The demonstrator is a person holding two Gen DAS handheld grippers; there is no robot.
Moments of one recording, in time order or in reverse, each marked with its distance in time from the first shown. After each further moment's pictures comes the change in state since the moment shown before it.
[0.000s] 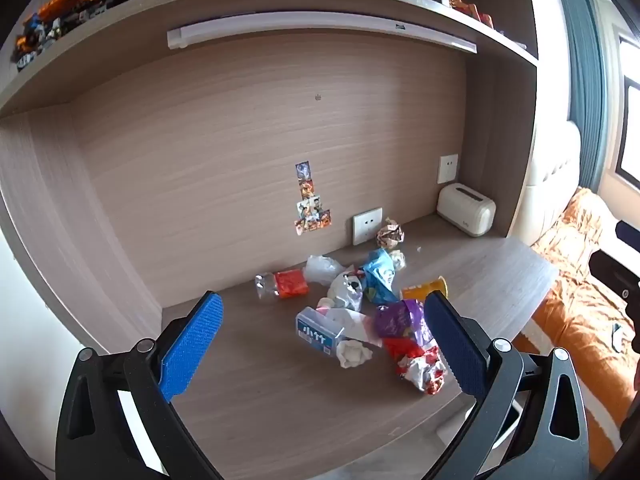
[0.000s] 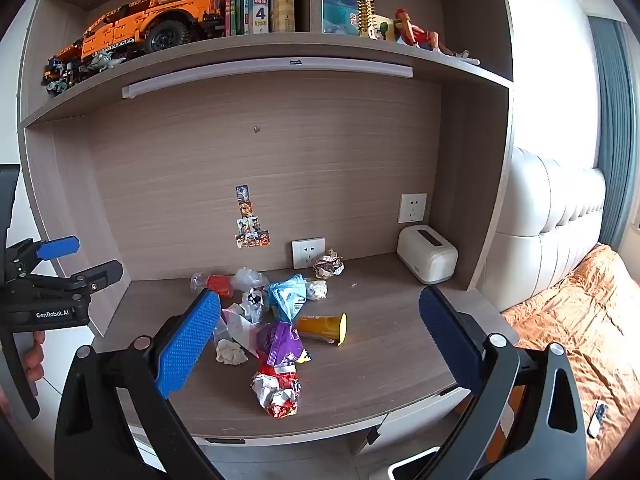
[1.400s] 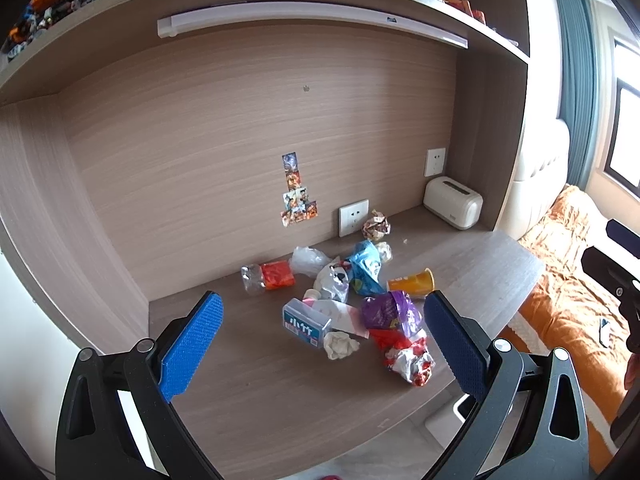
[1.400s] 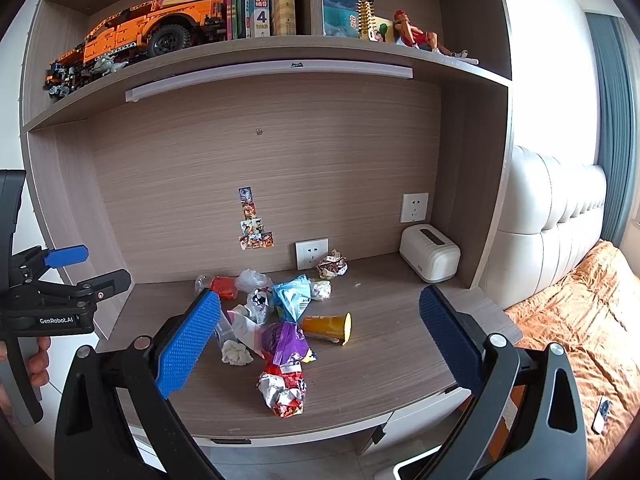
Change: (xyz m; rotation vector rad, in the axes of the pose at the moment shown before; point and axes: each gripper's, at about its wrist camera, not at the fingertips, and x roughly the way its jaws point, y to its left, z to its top) left arm -0.002 0.003 -0.002 -0.001 0.034 -0.054; right arm -0.004 0.002 -0.003 0.013 -0.010 0.011
